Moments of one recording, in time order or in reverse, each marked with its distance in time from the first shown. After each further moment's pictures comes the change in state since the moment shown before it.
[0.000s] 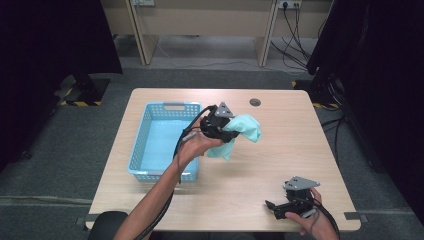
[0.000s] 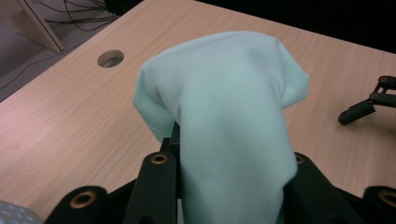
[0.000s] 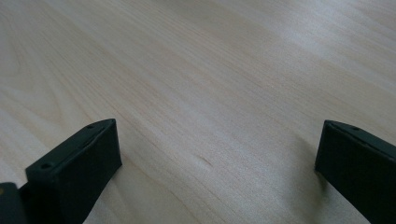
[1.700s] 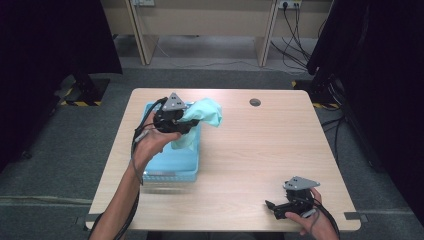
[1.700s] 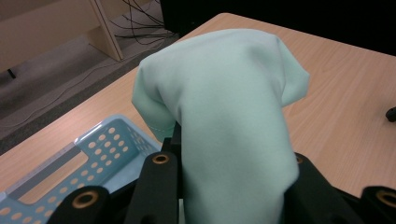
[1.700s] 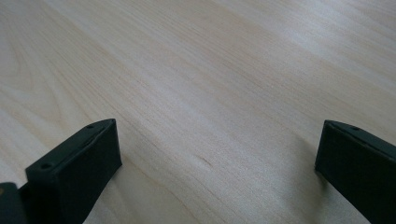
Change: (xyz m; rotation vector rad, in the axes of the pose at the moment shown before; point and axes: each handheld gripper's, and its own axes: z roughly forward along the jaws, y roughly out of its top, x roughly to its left) left arm 0.044 -0.036 -0.099 -0.110 0.162 -0.049; right arm 0.000 0.000 0.000 -0.001 0.000 0.001
